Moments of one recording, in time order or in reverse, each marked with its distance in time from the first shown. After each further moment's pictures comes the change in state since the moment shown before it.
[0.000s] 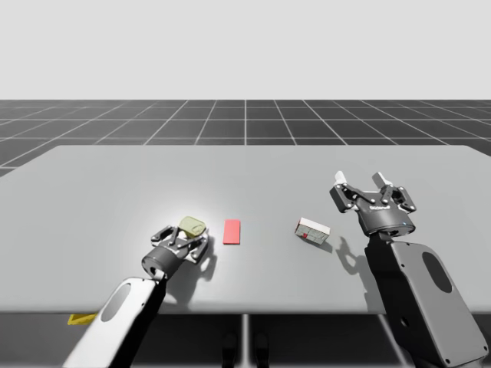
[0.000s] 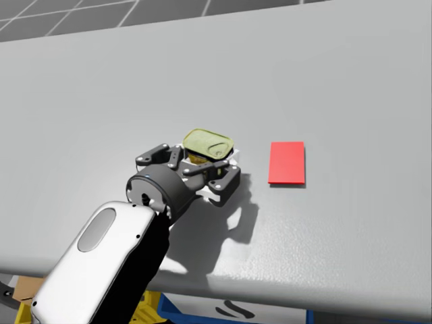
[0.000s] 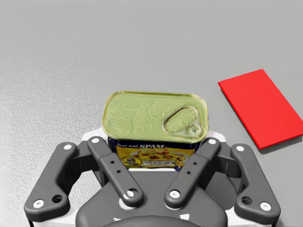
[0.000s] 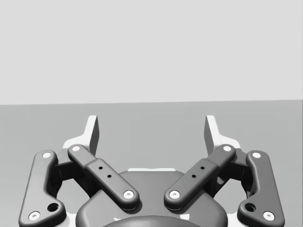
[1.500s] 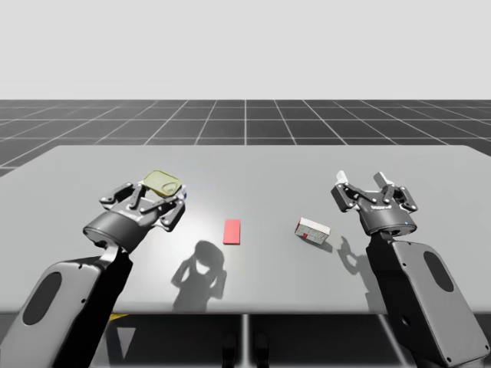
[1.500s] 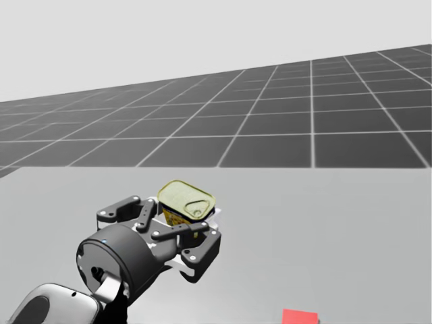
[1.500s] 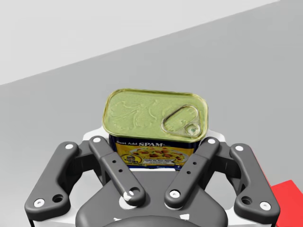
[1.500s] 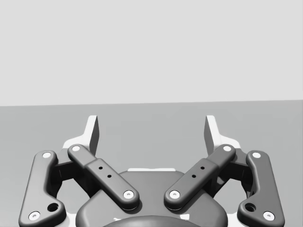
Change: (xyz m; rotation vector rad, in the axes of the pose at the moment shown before) left arm 0.123 0.021 0.046 0.118 -0.232 -0.142; right arm 0.000 -0.003 -0.001 -0.004 -0.002 -0.001
